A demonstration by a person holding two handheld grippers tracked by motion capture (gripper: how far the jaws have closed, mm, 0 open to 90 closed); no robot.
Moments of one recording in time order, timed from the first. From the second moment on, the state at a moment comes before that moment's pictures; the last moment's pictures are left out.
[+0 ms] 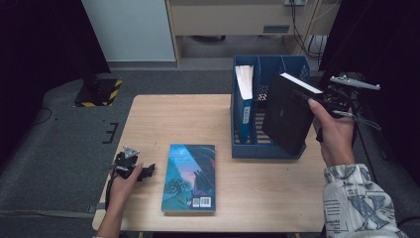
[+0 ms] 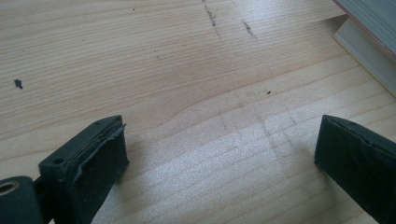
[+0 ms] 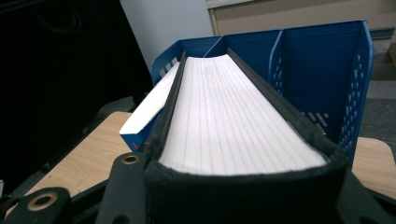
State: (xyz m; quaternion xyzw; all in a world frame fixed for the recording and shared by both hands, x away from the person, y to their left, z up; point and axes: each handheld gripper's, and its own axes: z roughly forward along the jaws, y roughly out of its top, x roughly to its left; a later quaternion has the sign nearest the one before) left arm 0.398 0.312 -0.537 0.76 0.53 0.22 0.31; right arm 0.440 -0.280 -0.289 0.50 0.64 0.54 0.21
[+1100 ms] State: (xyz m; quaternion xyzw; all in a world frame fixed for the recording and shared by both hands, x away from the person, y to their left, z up) left arm 0.397 0.311 -0.537 0.76 0.53 0.22 0.31; right arm 0.441 -0.317 -0.287 0.55 0.61 0.51 0.27
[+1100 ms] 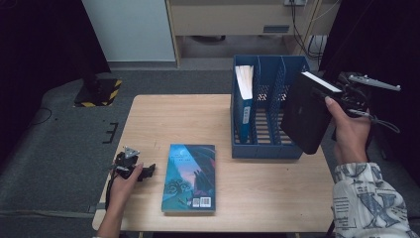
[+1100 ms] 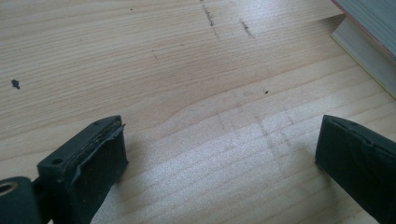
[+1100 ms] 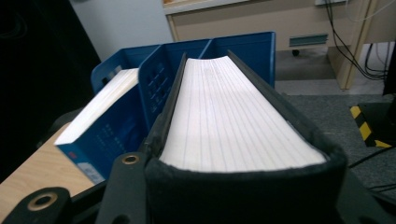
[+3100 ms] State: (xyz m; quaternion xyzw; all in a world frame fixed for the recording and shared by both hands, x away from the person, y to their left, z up) left arm 0.398 0.309 -0.537 0.76 0.52 0.22 0.31; right arm 0.537 -0.284 -0.355 0.58 0.61 0.44 0.30
